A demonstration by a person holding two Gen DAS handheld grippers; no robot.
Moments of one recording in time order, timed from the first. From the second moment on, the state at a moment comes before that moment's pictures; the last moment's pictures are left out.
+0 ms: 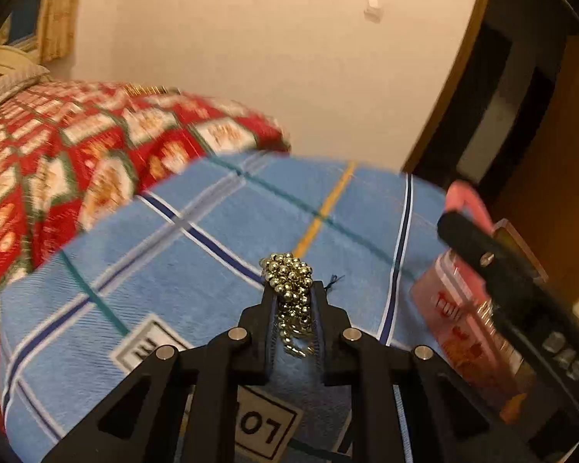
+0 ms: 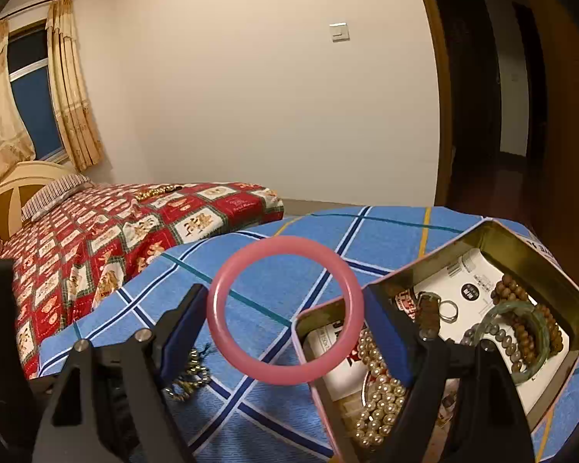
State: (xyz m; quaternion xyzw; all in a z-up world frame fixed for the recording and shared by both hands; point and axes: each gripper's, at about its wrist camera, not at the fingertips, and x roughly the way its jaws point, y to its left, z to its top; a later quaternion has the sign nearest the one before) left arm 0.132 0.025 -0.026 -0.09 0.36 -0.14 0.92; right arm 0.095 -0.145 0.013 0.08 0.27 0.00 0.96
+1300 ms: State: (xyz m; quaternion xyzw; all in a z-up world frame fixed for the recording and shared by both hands) left arm 0.055 0.006 -0.003 -0.01 0.25 -0.08 0.96; right arm 0.030 -0.146 0.024 0.03 0.24 -0.02 0.97
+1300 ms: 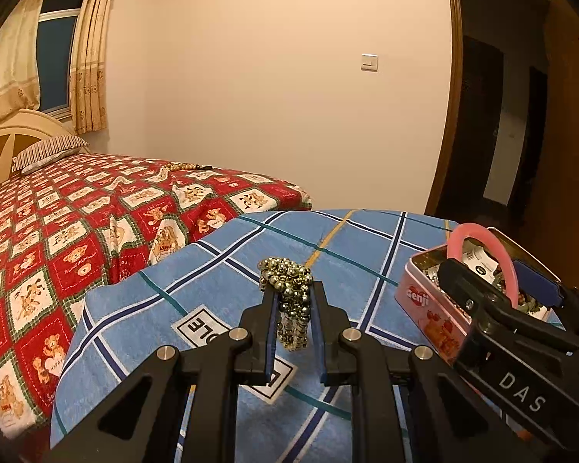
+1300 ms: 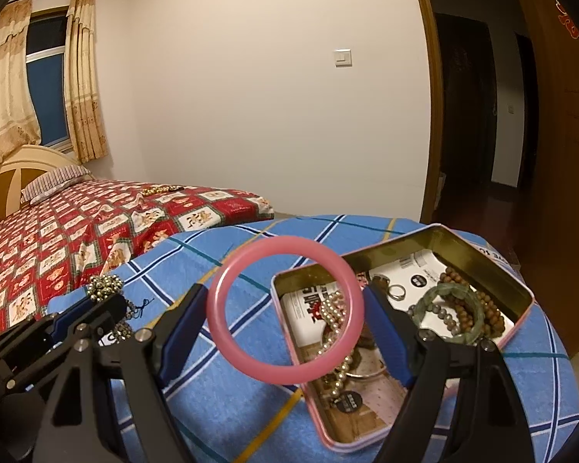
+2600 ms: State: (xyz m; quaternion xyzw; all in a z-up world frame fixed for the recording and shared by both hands) left arm 0.025 -0.060 0.011 -0.01 0.23 -0.15 0.96; right arm 0.005 -0.205 0.033 0.04 0.21 -0.08 0.97
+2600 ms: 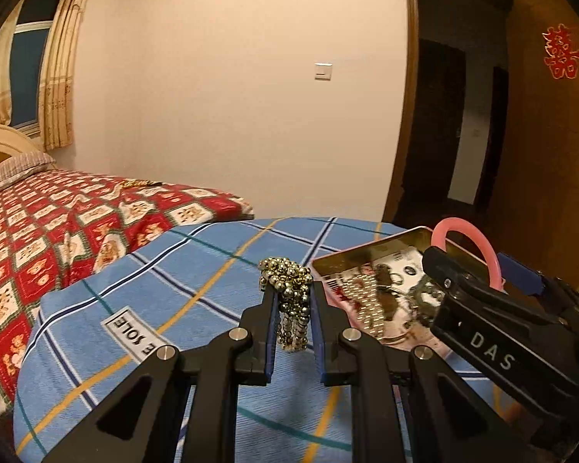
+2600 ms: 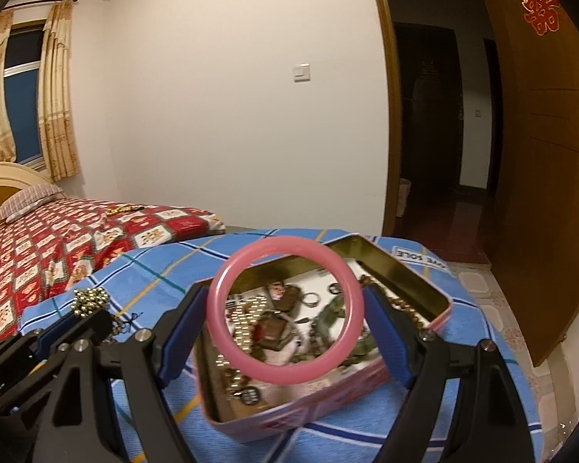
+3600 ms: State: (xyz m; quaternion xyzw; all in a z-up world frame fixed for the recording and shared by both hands) left arm 0.063 -0.158 0.014 0.00 0.23 -0.22 0.95; right arm 0.032 -0.295 0.030 0.03 0.22 -0.17 0.96
